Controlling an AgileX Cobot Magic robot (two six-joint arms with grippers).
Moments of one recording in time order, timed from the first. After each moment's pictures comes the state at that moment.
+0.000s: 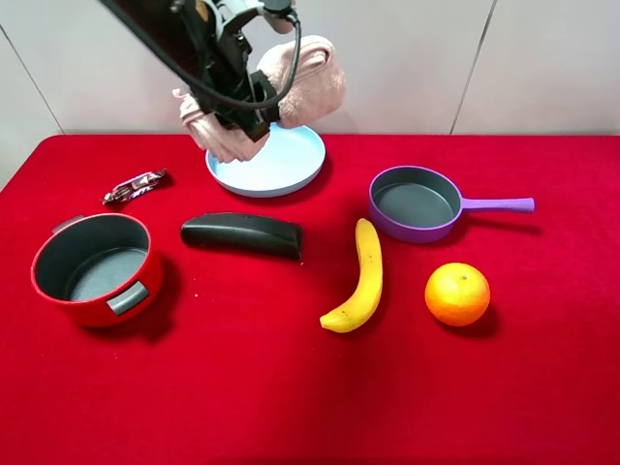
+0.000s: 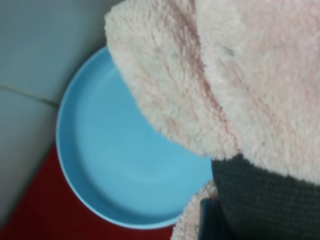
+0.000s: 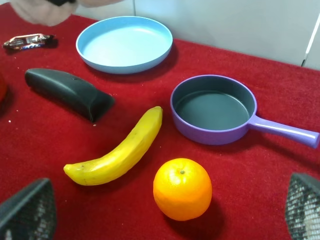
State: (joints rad) left arm -0.59 1.77 -1.39 0.12 0.52 0.41; right arm 0.41 -0.01 -0.50 0.10 1.02 -0.08
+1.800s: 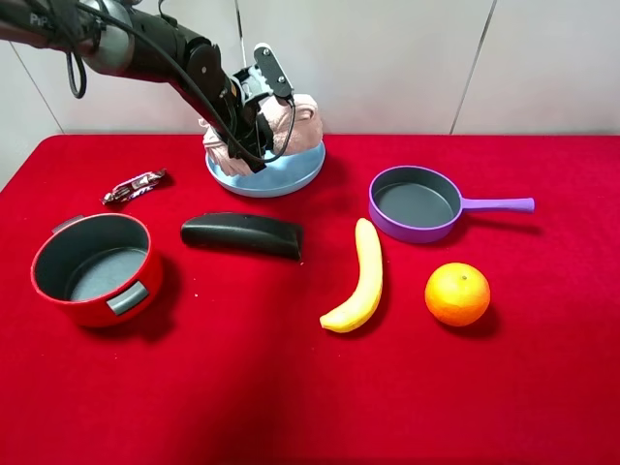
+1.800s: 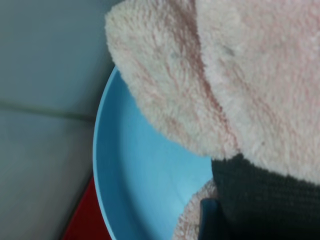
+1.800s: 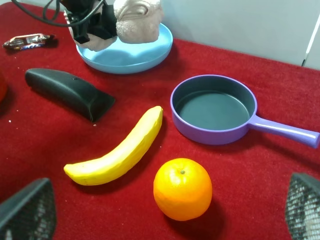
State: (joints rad) left arm -0.44 2.20 -1.58 0.21 0.27 0.55; right arm 0.41 -0.01 -0.50 0.10 1.02 -0.08
